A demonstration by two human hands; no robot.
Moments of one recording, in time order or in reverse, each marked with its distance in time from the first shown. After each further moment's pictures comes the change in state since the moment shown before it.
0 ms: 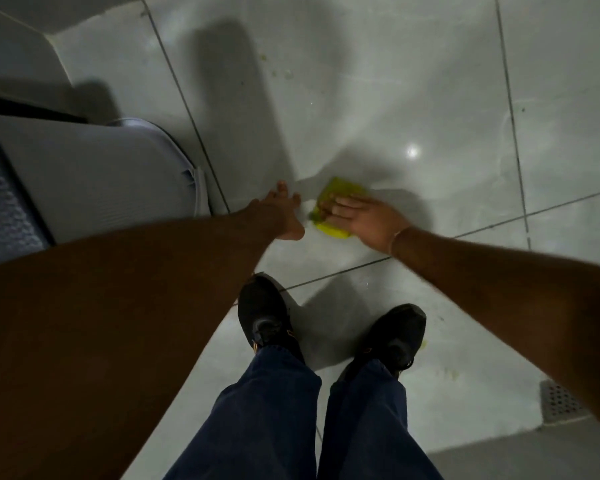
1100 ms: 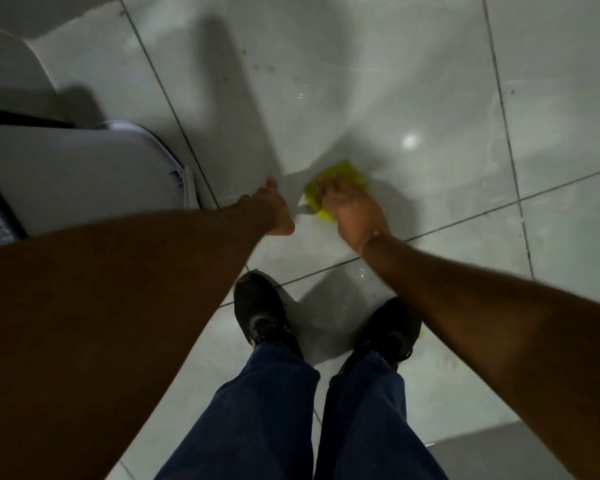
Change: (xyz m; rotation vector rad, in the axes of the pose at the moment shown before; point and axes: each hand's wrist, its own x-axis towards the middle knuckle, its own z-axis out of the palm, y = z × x) left_hand 0.000 0.012 -0.002 -0.083 0.029 -0.144; right_hand 0.011 -0.026 0.005 0.126 0.039 0.421
